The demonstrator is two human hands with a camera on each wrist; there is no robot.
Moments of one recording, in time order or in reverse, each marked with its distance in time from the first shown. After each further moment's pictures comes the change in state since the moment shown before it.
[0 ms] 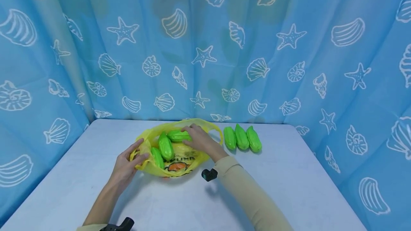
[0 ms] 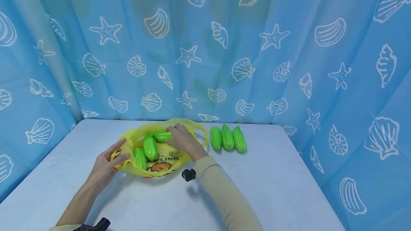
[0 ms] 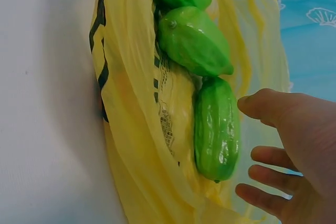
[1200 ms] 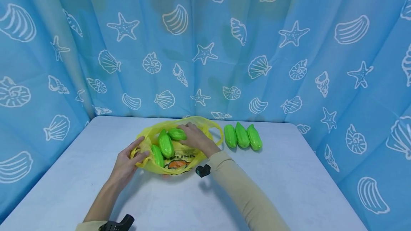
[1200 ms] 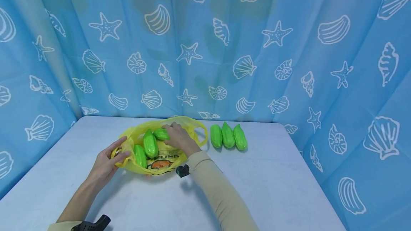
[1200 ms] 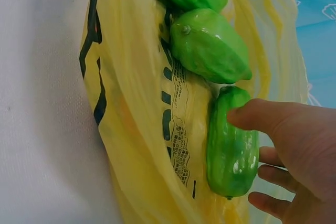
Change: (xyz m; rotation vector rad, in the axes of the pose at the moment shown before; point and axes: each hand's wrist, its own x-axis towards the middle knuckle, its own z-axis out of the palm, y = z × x) left_hand 0.001 -0.003 0.000 0.012 -0.009 0.027; right_hand 0.017 -0.007 0.013 -0.007 -0.080 0.031
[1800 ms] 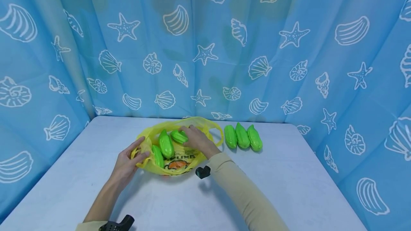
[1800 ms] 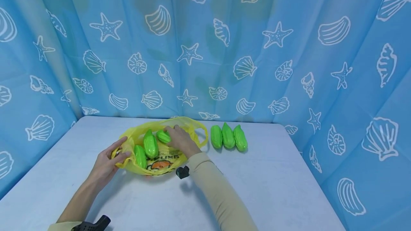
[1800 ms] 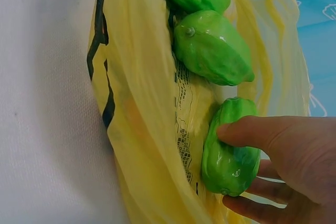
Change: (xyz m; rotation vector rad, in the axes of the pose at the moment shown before) left_hand 0.001 0.000 -0.001 -0.001 -0.001 -0.022; right_hand -0.004 0.001 0.001 0.037 -0.027 0.059
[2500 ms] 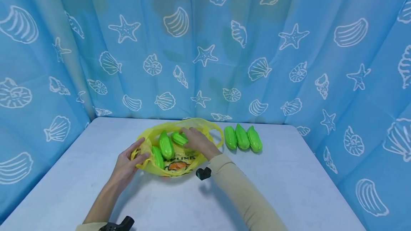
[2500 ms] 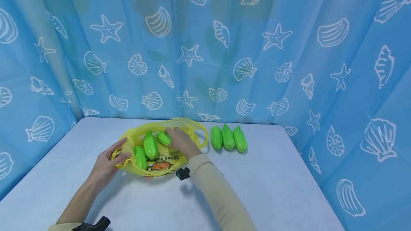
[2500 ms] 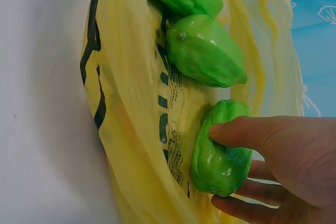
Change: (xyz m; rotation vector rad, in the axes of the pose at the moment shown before) left_hand -0.001 0.002 -0.001 -0.003 -0.004 -0.008; right_hand -0.005 -0.003 -0.004 0.012 -0.032 0.006
